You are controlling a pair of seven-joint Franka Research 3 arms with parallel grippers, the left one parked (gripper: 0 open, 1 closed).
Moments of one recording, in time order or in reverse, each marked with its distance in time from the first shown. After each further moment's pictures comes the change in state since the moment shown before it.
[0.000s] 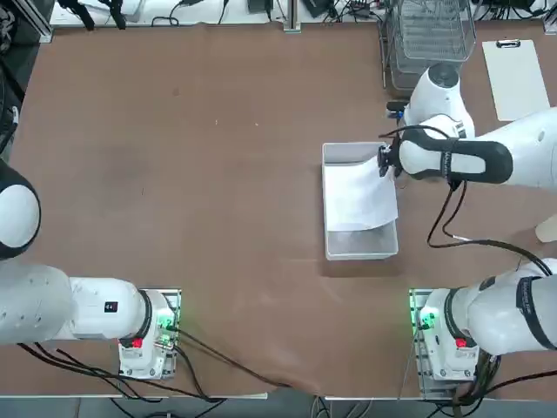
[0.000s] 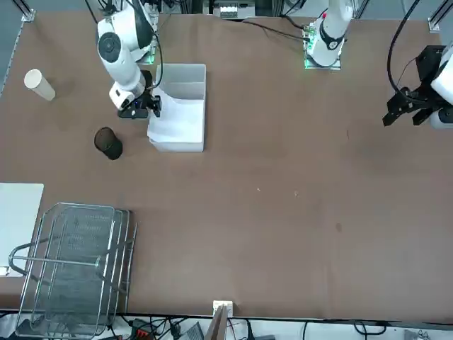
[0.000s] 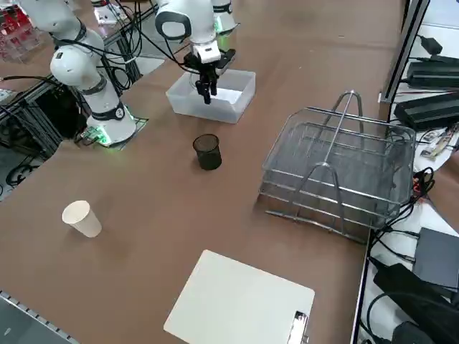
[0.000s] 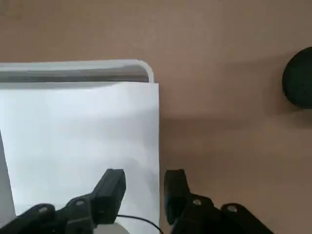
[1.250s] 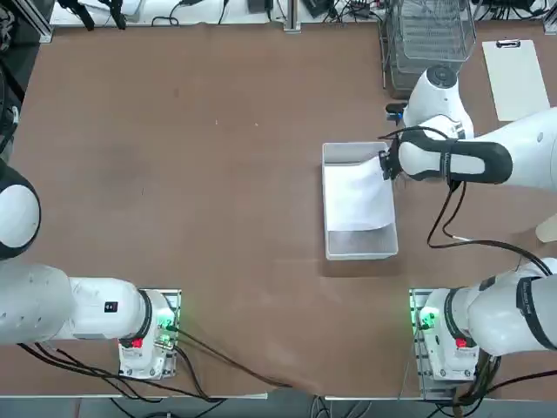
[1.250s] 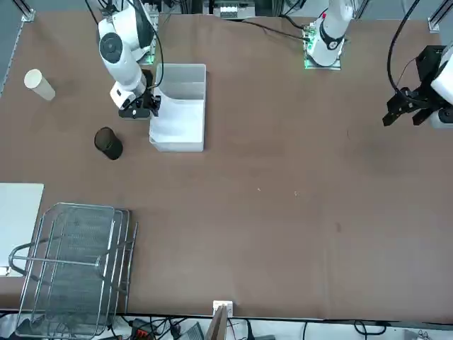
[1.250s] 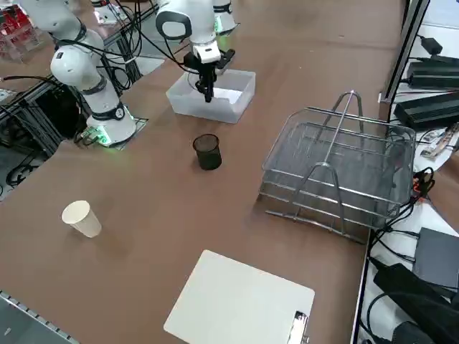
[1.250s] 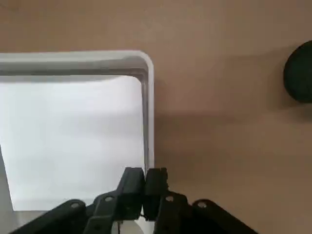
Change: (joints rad) arm 0.005 0.000 -0.001 0.000 0.000 -0.022 0.002
